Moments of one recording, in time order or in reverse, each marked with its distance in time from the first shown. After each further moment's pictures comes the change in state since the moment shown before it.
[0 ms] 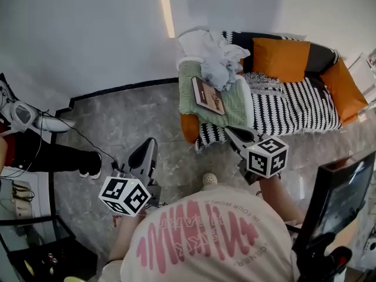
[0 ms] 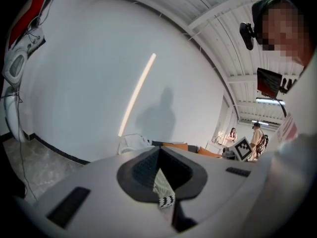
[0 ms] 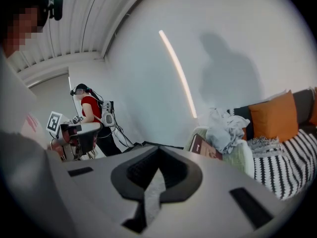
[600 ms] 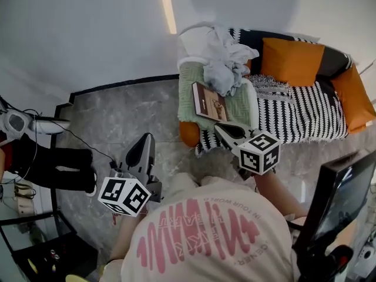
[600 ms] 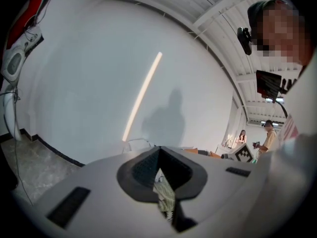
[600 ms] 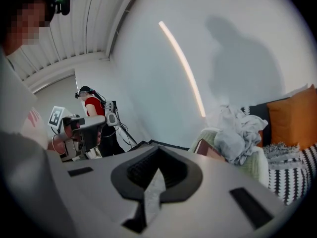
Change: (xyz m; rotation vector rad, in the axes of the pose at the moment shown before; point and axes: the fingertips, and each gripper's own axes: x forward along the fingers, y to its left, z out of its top) left arm 0.070 0.023 0.017 -0.006 -0.051 0.086; right arm 0.070 -0.040 0.022 -0.036 0.028 0.127
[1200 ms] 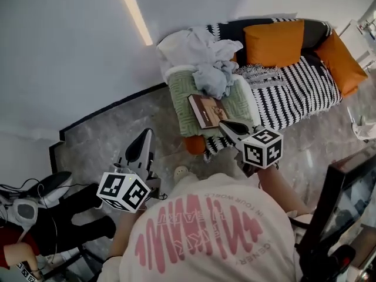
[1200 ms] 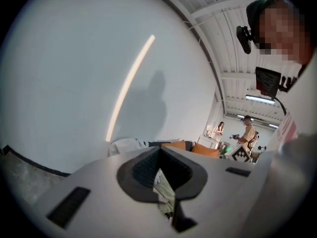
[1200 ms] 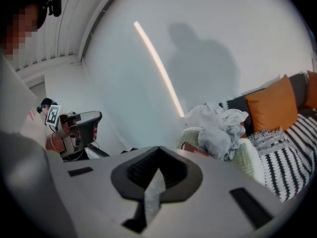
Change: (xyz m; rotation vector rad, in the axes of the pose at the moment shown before) left arm 0.099 0.057 0.036 0.071 0.137 -0.266; right arm 0.045 -0.048 0.013 0.183 -0.052 -0.241
